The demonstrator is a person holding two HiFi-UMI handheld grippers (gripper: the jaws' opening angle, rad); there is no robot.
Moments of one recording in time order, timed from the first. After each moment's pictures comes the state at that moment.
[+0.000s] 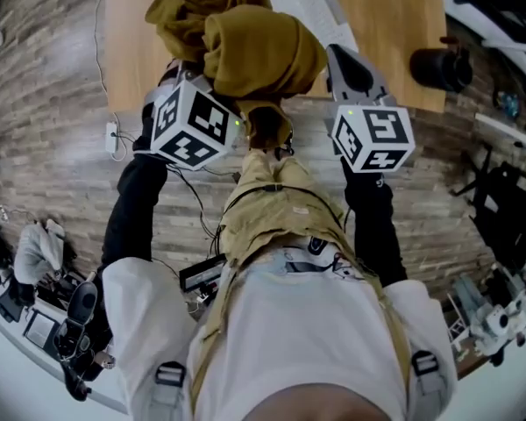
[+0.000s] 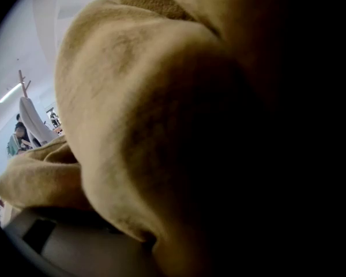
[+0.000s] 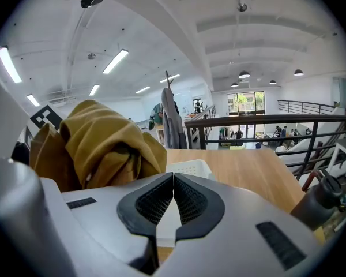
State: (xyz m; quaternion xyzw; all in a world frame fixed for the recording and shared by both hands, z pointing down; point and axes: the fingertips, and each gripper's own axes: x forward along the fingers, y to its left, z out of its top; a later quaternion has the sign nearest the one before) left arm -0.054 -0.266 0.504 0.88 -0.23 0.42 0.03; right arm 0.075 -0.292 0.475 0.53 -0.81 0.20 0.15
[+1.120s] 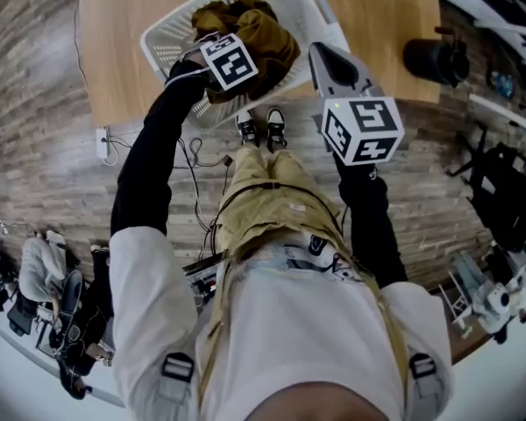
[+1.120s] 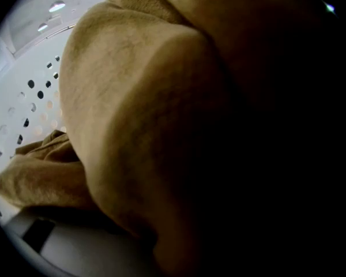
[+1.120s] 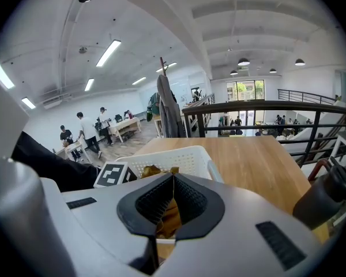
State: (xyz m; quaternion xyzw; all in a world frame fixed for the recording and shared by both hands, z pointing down) left arm -0.038 -0.295 0.737 0.78 -0.05 0.61 0.14; right arm 0.077 -0.312 0.522 0.52 -0.80 0.25 0.18
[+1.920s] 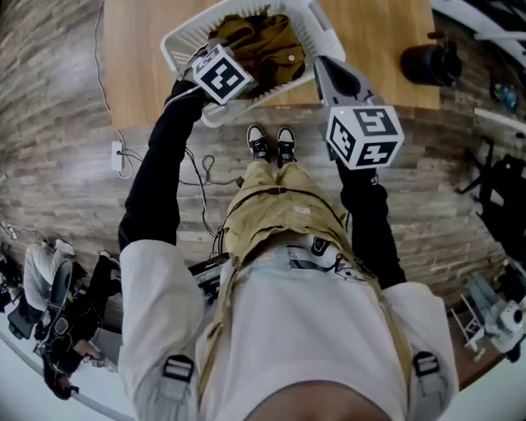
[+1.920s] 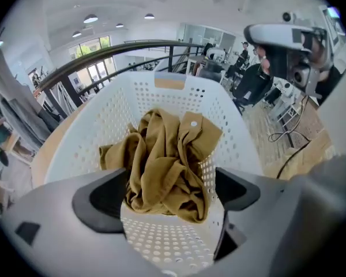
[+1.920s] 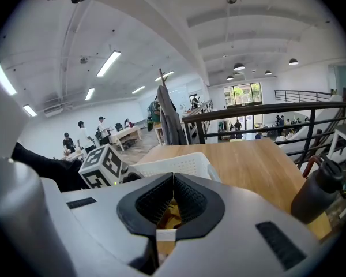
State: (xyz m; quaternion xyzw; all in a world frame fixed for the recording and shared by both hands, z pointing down) left arm -0.048 -0.294 0.654 0.80 -0.16 0.55 0.16; right arm 0.088 -0.281 0.491 0.53 -0.80 0.24 0.14
